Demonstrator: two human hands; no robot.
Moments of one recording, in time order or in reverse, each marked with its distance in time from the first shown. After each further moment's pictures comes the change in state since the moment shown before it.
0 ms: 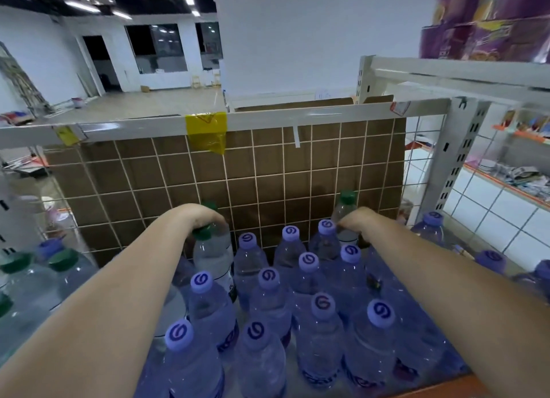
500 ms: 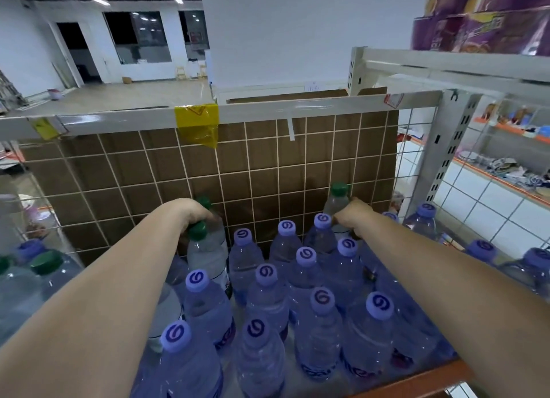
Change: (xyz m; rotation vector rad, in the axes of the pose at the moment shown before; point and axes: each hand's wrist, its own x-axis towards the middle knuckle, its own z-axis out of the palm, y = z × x) left_hand 0.023 -0.008 -0.002 -0.112 0.004 -0.056; right_hand 0.000 0.002 0.004 0.052 0.115 -0.036
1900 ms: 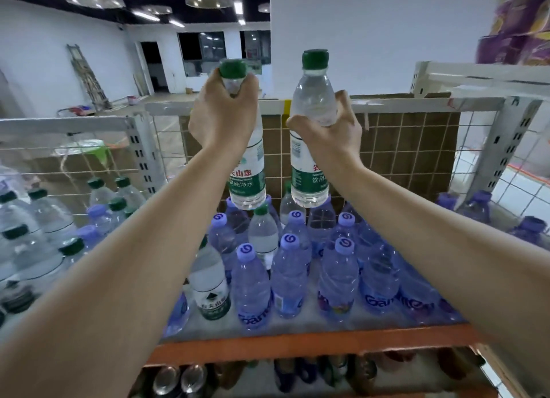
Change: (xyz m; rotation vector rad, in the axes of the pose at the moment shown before) left_hand -0.195 -0.051 -0.094 -0.401 0.976 0.664; right_hand -0.278 -0.137 0.034 0.681 0.316 -0.828
